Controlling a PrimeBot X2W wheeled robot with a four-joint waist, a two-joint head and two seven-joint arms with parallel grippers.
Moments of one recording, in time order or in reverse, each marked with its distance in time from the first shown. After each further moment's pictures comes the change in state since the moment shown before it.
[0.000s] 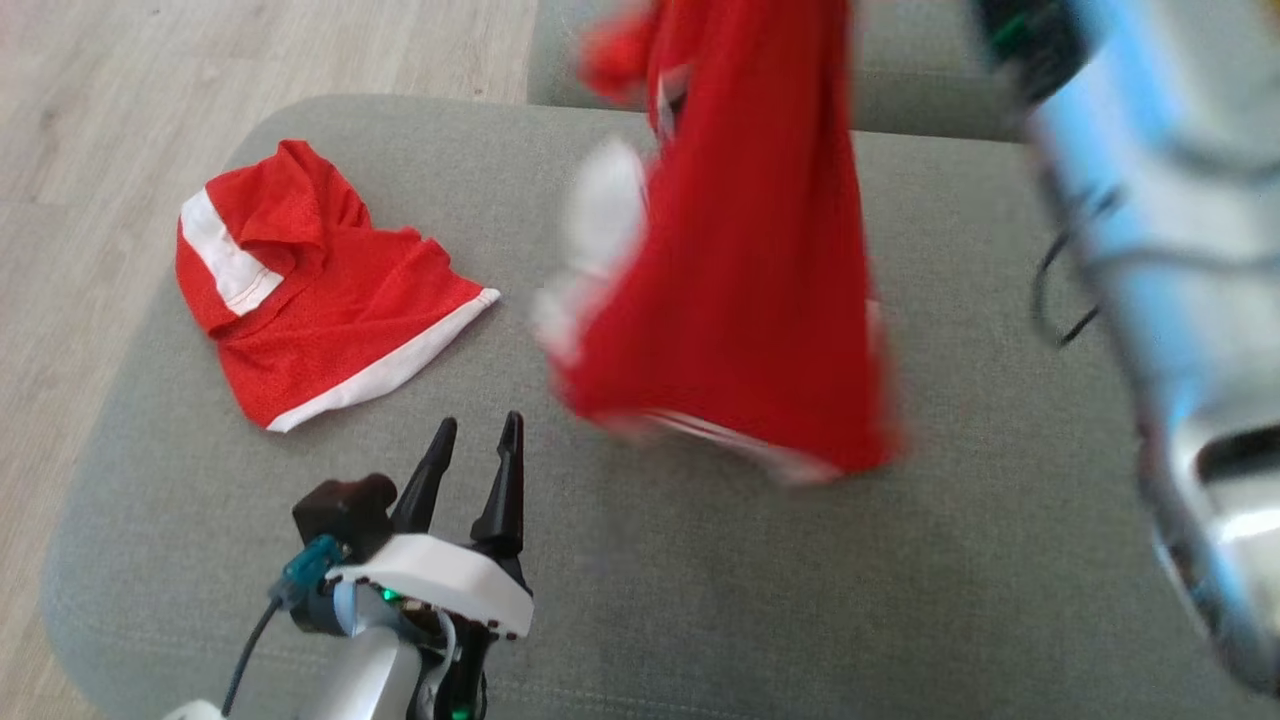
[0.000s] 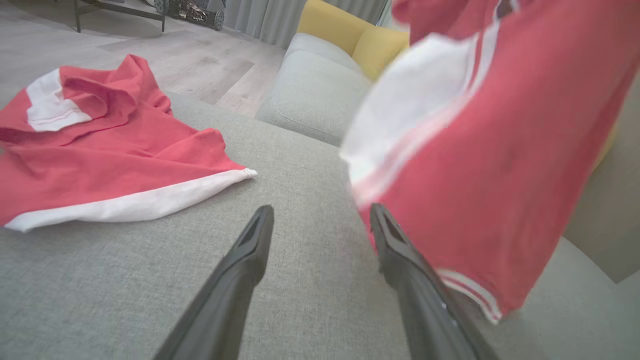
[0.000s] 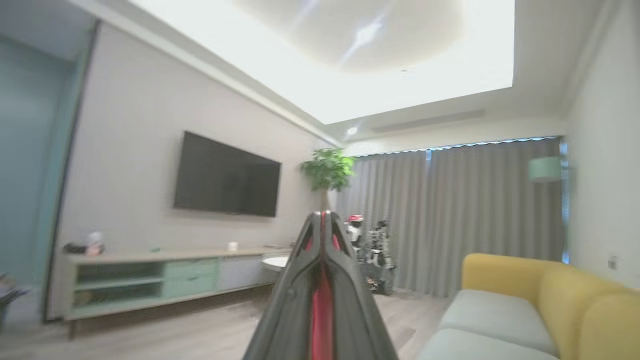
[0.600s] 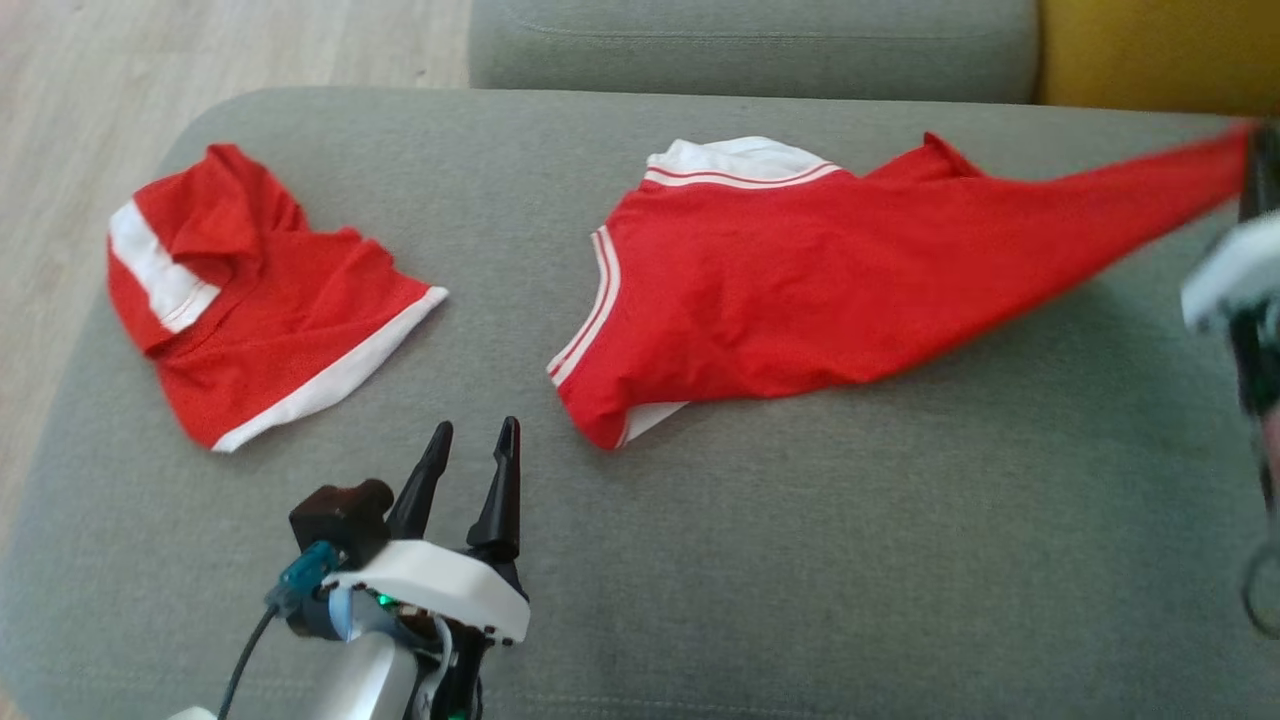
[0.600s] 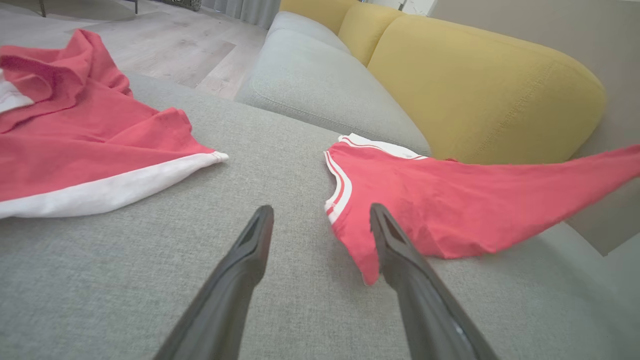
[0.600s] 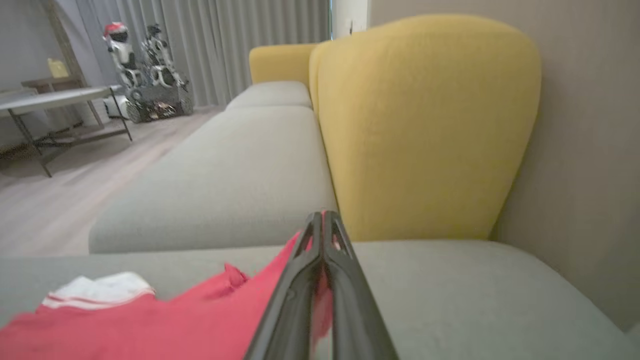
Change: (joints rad) left arm 0.015 0.000 0.006 -0.014 0.014 0.000 0.000; right arm 0.410 -0.272 -0.390 0.409 -0.198 0.000 -0.053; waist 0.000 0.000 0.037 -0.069
